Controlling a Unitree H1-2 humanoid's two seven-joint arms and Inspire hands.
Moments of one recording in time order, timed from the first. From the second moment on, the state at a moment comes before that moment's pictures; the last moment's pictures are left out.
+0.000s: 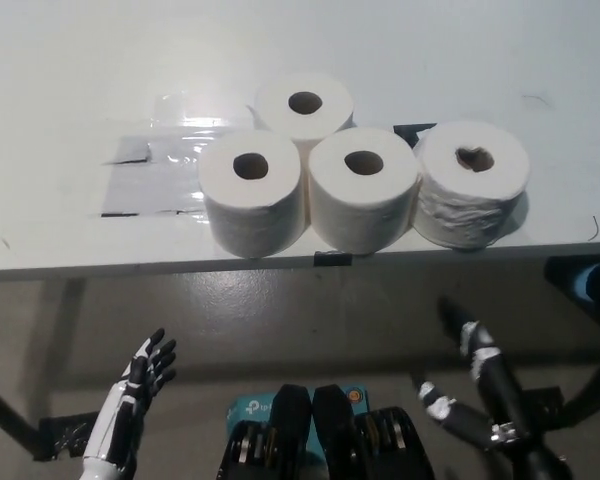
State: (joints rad) left_arm 0.04 0.14 -0.02 0.08 -0.05 -0.12 -0.12; right_arm 0.01 -0.07 0.09 -0.03 -0.07 -0.25 0.08
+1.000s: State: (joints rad) left_arm 0.03 0.12 -0.02 0.08 -0.05 -0.12 -0.12; right_arm -0.82 -0.60 0.03 0.05 -0.03 0.26 0.26
